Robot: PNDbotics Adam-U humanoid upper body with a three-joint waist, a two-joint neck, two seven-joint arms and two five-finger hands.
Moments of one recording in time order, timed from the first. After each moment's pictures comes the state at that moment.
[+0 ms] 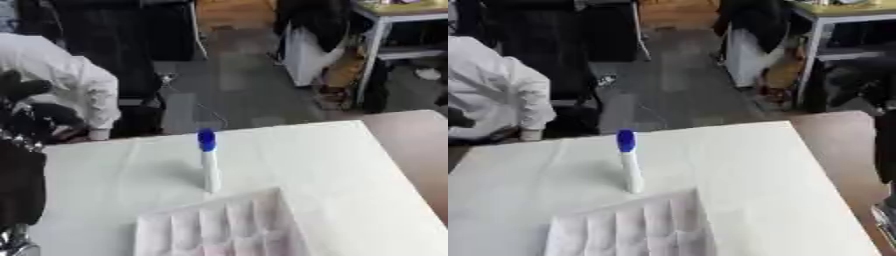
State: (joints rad) left arm -0.34 0.41 -0.07 -1.98 0.30 -0.39 0.24; right arm -0.43 -0.74 0.07 -1.98 -0.01 -0.21 -0.31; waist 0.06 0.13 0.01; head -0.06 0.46
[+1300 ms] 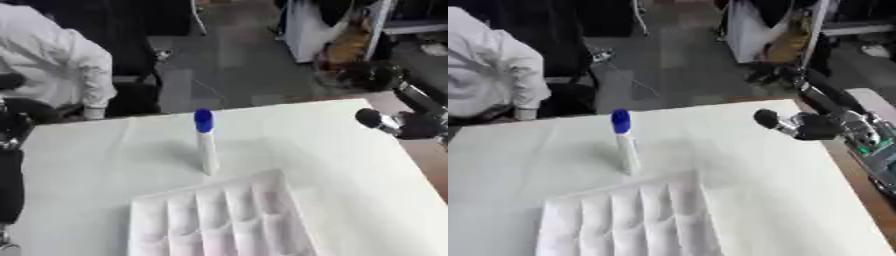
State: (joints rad) left arm -0.36 0.41 -0.07 -1.98 0.30 -0.40 0.24; right arm -0.79 -0.82 0.22 -1.33 0.18 -0.44 0.21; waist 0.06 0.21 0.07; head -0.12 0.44
